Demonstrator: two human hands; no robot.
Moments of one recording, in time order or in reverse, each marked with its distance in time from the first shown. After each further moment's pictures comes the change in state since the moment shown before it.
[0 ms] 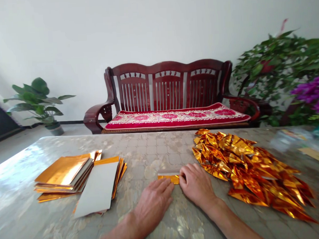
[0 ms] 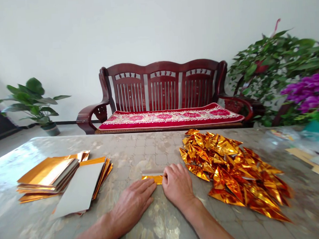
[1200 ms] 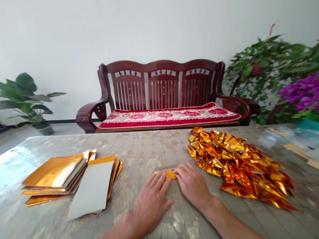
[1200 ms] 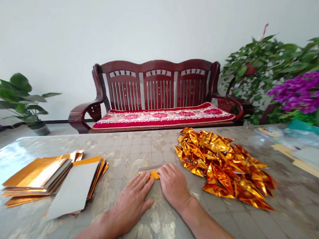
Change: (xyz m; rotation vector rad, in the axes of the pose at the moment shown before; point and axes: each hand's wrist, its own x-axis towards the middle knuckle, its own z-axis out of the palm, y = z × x) left_hand -0.002 0.000 0.013 0.024 -0.002 -0.046; right_hand -0.009 -0.002 -0.004 0.109 0.055 -0.137
